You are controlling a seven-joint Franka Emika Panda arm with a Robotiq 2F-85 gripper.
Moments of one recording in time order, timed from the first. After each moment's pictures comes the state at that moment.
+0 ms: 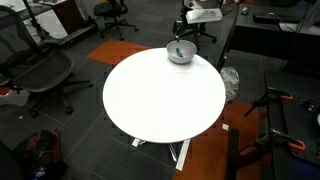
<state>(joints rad) -0.18 0.48 -0.17 -1.94 0.06 2.56 0.53</state>
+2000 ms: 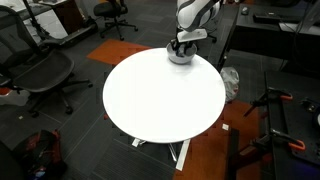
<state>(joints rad) -0.21 0.81 -0.19 -1.67 0.14 2.56 0.47</state>
